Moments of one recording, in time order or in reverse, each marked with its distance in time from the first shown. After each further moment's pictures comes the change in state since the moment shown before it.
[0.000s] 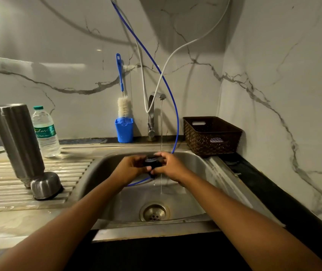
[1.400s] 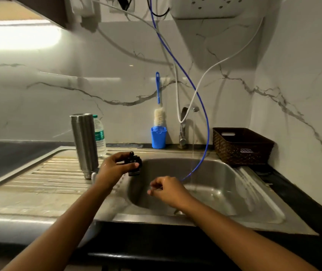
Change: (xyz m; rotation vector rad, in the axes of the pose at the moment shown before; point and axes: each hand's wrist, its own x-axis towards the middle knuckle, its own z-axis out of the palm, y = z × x) left_hand -0.099 0.012 -0.114 -0.176 0.422 -0.152; right_hand -0.057 -0.047 0.101 -0.430 -0.178 -0.101
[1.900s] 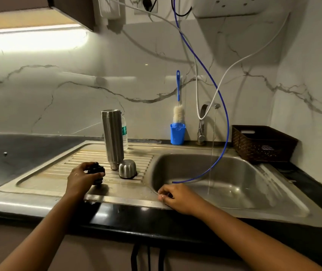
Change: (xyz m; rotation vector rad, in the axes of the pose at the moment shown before) left_hand -0.035 -0.046 -0.133 0.150 0.359 -0.079; right_hand -0.027 -0.024 0.036 -0.184 -0.075 -0.232
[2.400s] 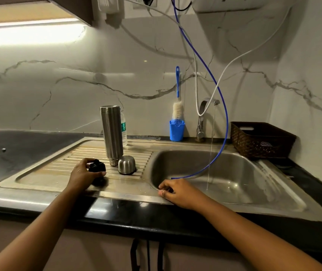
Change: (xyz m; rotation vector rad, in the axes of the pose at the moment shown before) left_hand 0.018 -0.012 -0.001 0.210 -0.093 -0.078; right_hand 0.000 0.004 -0.002 0.015 -0.025 0.022
